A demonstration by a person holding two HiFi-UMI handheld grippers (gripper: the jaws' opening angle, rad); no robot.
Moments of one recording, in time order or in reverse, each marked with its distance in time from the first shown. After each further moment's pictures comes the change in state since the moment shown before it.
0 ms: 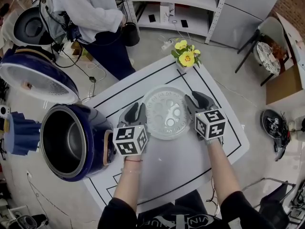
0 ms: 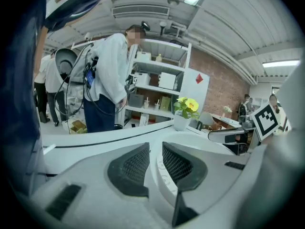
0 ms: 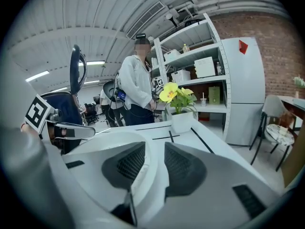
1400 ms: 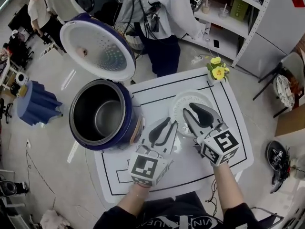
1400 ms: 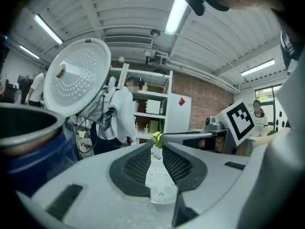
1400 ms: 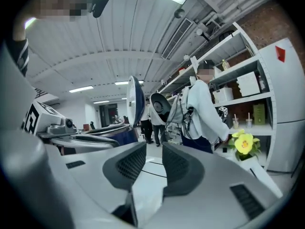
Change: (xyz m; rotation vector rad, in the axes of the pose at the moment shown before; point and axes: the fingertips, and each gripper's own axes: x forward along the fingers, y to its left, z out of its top) left arm -0.165 -0.081 0.078 0.107 -0.268 -0.091; right arm -0.082 0.191 0.106 -0.129 -0.202 0.440
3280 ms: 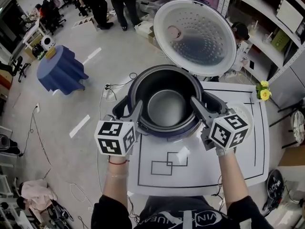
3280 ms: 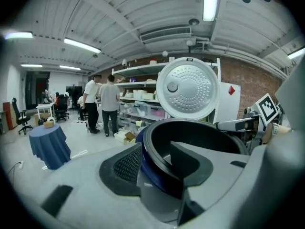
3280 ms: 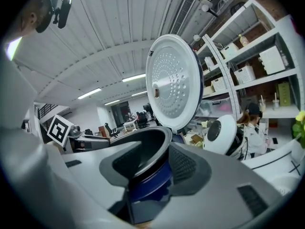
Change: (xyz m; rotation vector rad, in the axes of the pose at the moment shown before) left arm -0.231 0.291 0.006 -0.093 0.171 0.520; right arm 0.154 0.162 0.018 0.107 0.108 0.179
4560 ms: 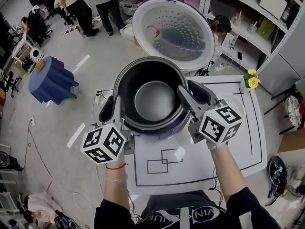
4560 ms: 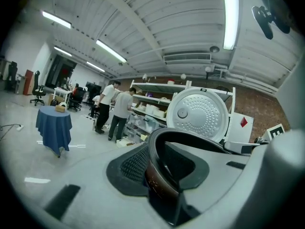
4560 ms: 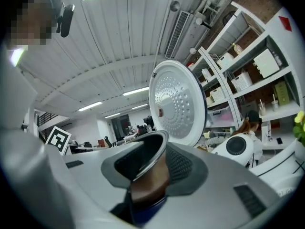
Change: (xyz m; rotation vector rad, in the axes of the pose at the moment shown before) left arm -0.024 0.005 0.036 -0.269 -0.220 0.090; right arm -0.015 0.017 0.045 0.033 -0.171 0.013
